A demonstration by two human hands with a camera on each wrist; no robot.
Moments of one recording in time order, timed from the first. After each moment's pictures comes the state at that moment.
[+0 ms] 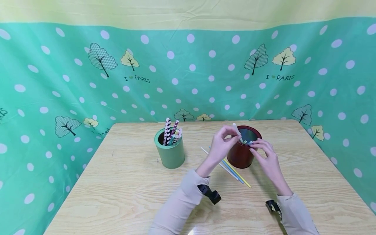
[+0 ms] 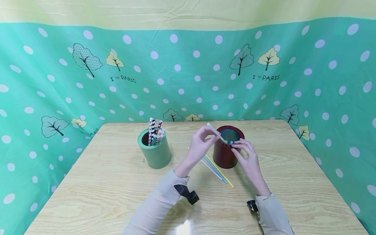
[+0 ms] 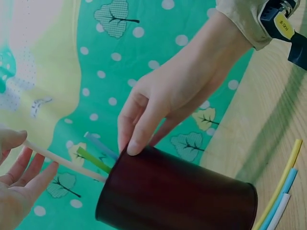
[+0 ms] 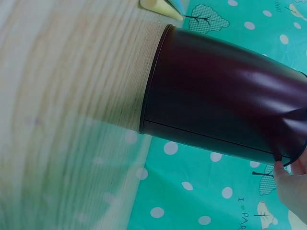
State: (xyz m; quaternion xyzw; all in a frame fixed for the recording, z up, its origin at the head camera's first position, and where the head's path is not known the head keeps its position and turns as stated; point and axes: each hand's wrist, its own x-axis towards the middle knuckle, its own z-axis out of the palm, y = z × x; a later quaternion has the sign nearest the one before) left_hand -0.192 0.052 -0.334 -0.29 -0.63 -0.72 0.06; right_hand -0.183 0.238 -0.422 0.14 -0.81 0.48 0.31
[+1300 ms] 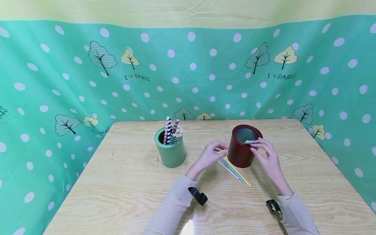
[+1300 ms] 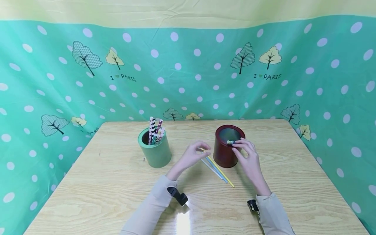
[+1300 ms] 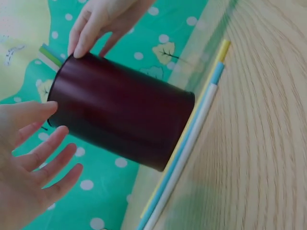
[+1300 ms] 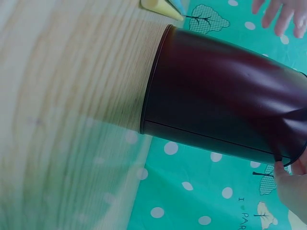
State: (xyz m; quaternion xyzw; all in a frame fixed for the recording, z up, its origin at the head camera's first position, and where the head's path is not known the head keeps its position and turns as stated) left_hand -0.225 0.018 -0.416 -0.29 -0.80 -0.53 -0.02; right_hand -0.219 0.268 -0.480 0.17 -0.78 0.51 0.32
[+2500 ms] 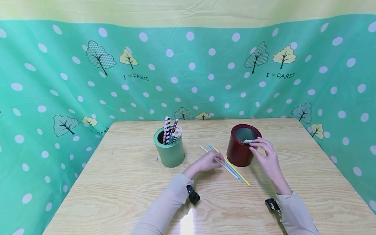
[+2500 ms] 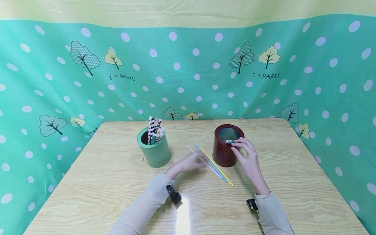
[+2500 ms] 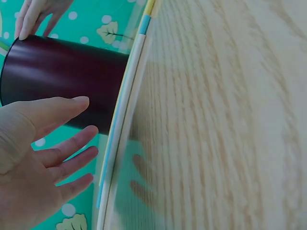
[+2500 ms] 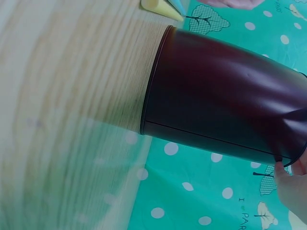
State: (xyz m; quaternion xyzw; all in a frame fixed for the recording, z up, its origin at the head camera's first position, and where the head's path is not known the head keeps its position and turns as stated) left_hand -0.237 0.010 -0.449 -0.37 -0.85 -0.35 -0.12; right_hand -0.185 0.238 -0.423 0.14 -0.81 0.48 0.31
